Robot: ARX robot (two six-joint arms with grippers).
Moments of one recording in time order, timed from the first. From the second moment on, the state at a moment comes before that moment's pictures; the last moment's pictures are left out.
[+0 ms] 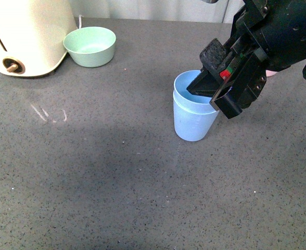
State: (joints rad) left arm 0.00 0.01 0.02 0.00 0.00 -0.01; right arm 0.45 1.65 1.01 -0.22 -0.24 -0.51
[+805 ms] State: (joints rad) left arm 0.00 0.01 0.02 0.00 0.00 -0.01; right arm 0.10 0.98 0.54 0.06 -0.27 -0.10
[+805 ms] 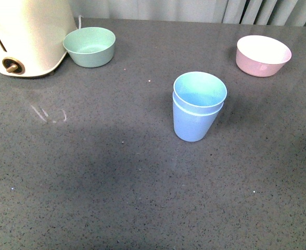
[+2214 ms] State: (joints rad) left arm 0.00 0.01 0.02 0.00 0.00 -0.01; right arm 0.00 0.41 0.02 0.41 0.00 -0.01
